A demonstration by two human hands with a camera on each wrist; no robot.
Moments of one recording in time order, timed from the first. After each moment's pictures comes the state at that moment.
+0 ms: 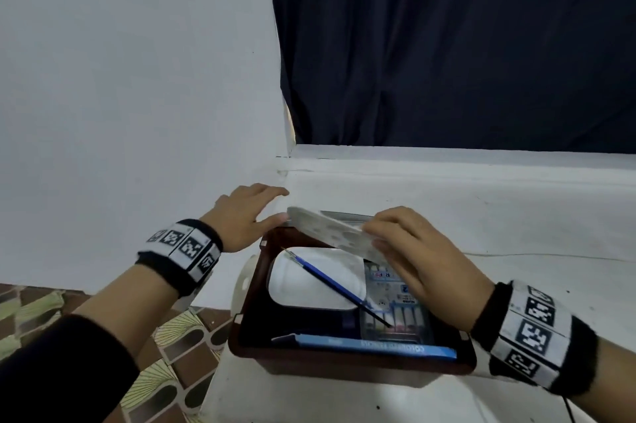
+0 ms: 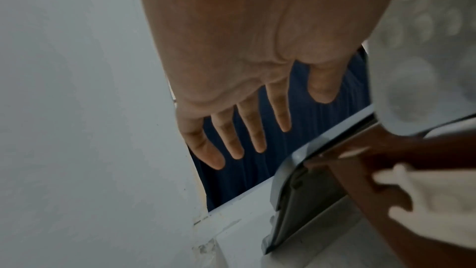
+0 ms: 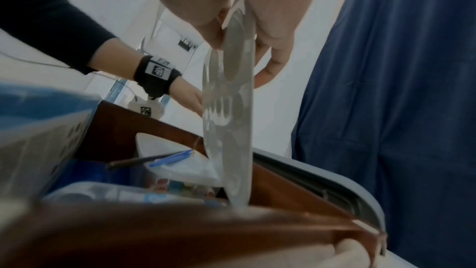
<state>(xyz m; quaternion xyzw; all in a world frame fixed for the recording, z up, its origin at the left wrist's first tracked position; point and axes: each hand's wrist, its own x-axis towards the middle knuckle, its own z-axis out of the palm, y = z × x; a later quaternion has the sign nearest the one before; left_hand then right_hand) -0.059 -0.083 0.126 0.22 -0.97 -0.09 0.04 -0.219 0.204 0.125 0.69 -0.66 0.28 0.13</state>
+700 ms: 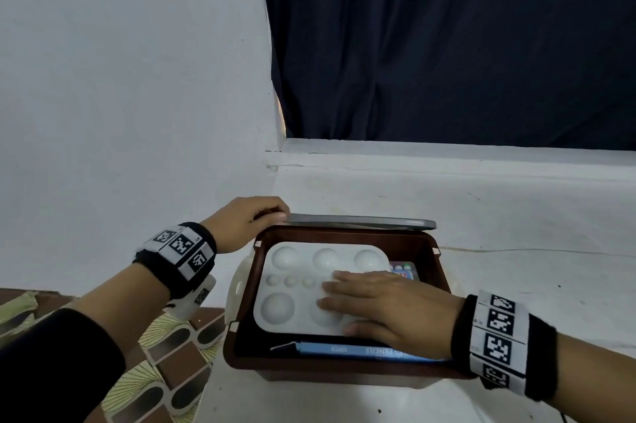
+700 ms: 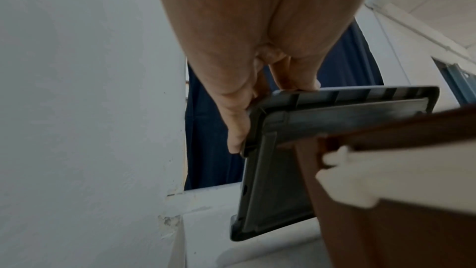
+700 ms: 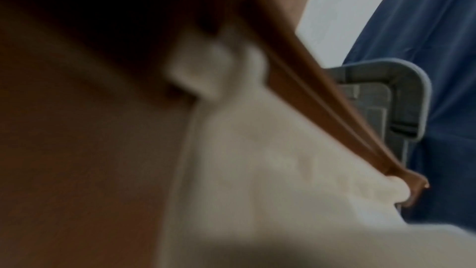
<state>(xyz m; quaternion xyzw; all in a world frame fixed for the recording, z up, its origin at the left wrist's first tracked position) -0.073 -0.098 0.101 0.12 -0.95 -0.28 0.09 -0.210 0.186 0.081 0.76 -0.64 0.07 -0.08</state>
